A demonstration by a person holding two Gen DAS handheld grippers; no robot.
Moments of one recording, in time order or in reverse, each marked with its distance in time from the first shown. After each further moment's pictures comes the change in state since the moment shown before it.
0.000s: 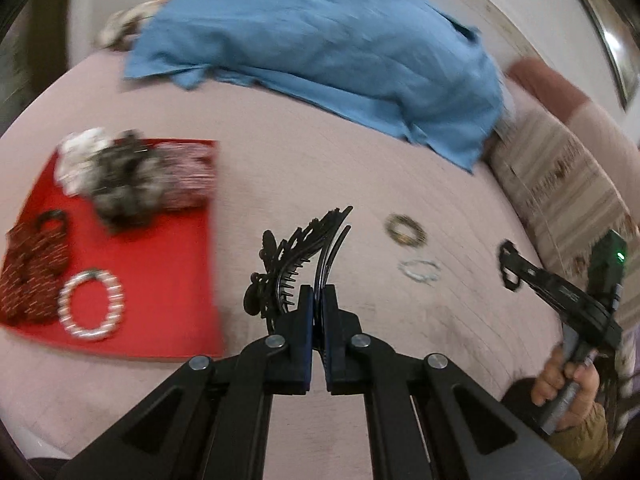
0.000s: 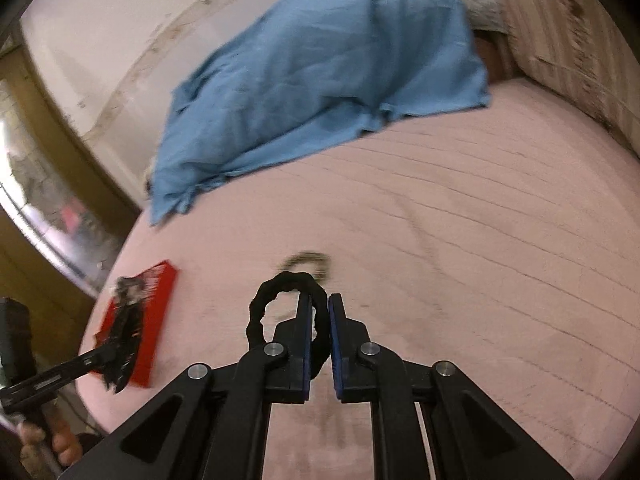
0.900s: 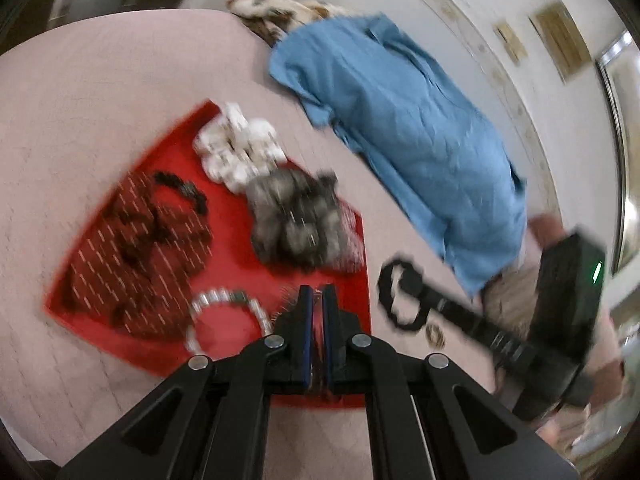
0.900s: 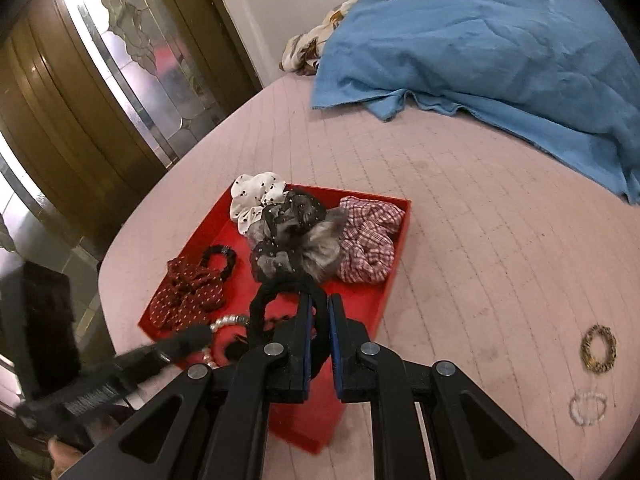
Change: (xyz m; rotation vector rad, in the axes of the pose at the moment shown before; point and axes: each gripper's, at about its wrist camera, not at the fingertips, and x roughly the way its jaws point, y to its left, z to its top) left arm -0.034 0.181 0.006 -0.446 -0.200 -0.131; right arm 0.165 0.301 -0.036 -0.458 0.303 0.175
